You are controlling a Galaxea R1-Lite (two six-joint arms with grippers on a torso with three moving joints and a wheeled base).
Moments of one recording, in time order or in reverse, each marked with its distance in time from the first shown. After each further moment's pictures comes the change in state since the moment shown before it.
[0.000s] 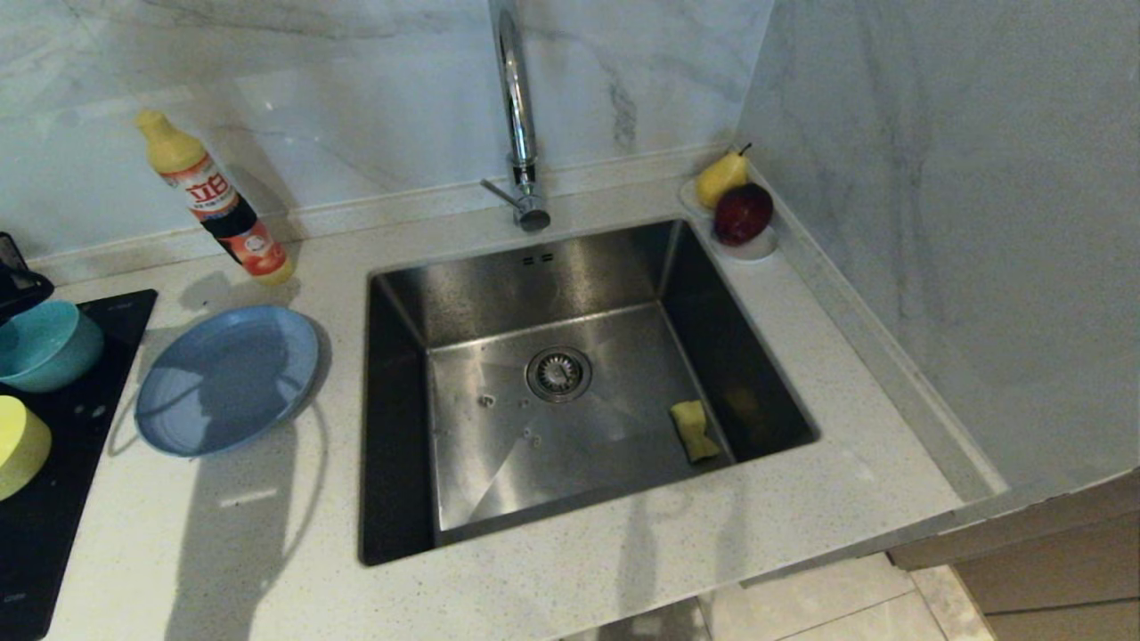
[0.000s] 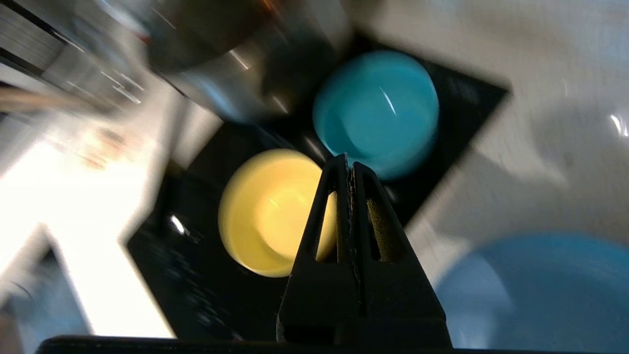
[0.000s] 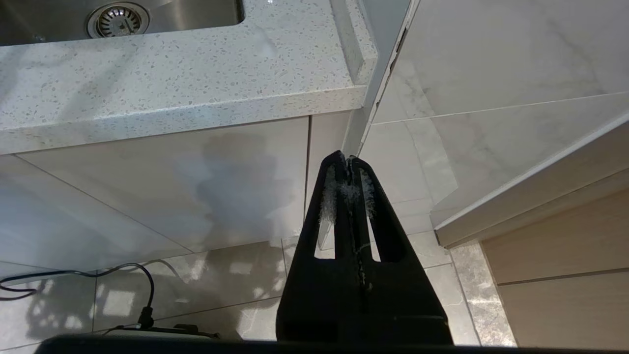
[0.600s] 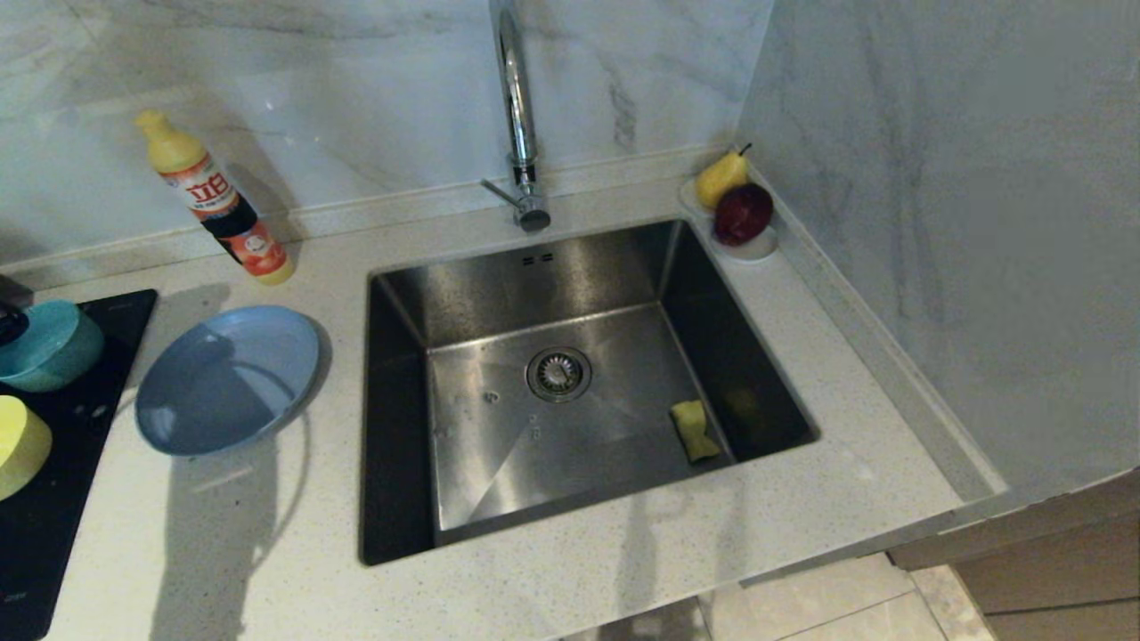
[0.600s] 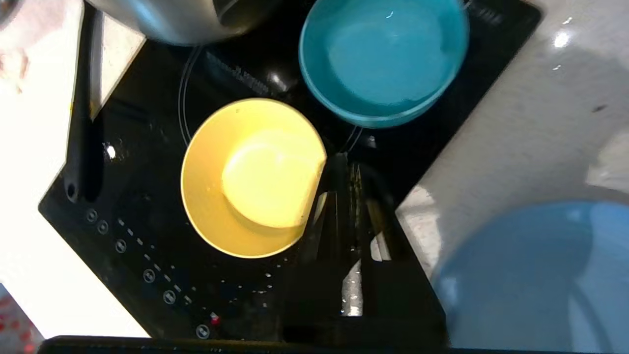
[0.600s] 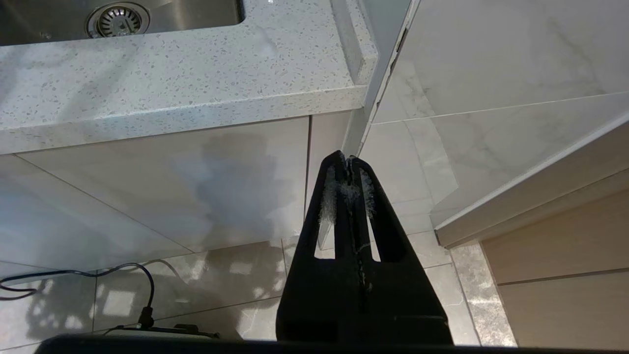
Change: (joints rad) left arm 0.216 0.102 -0.129 0.226 -0.398 -0.096; right arm 0.000 0.000 0.000 0.000 0.000 0.000
